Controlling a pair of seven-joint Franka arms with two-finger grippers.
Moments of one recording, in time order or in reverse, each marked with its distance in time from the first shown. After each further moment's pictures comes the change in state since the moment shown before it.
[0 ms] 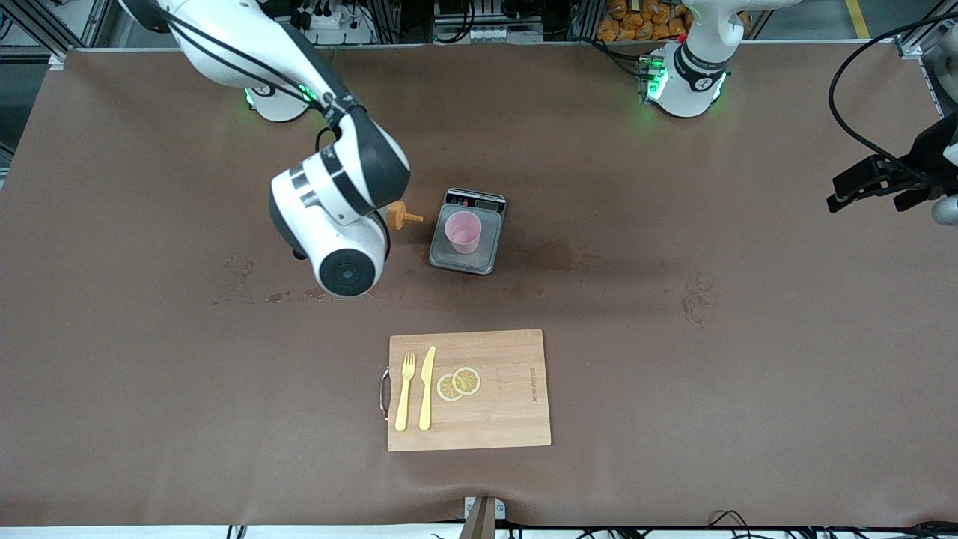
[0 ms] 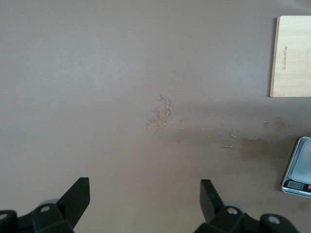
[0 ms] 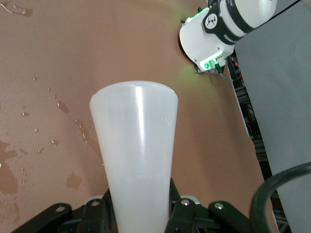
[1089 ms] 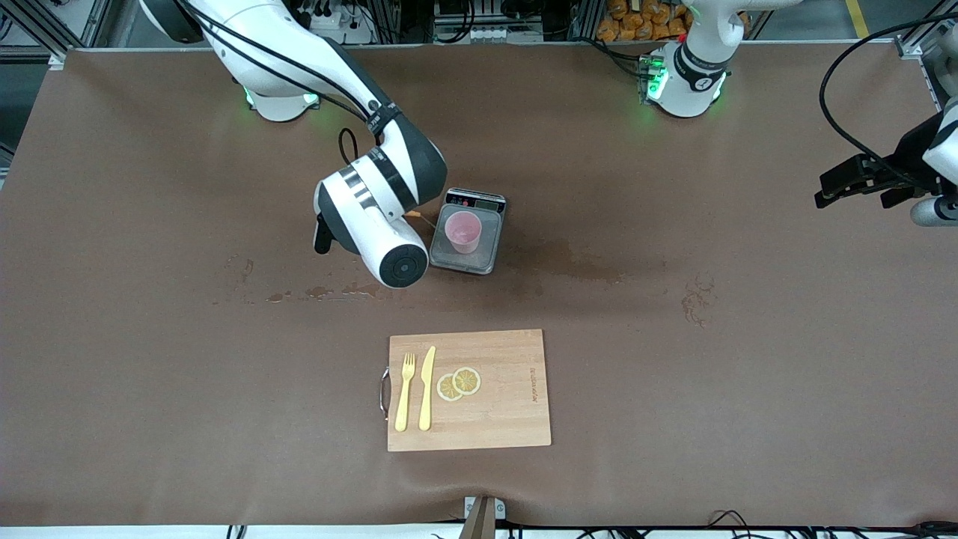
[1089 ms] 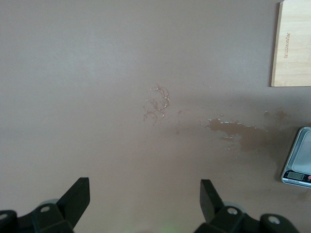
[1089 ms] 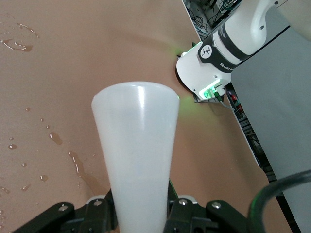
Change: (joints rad) left arm -0.005 0.007 -0.004 -0.010 0.000 -0.023 -0.001; right arm 0.055 0.057 -0.002 -0.003 -0.107 -0.059 0.039
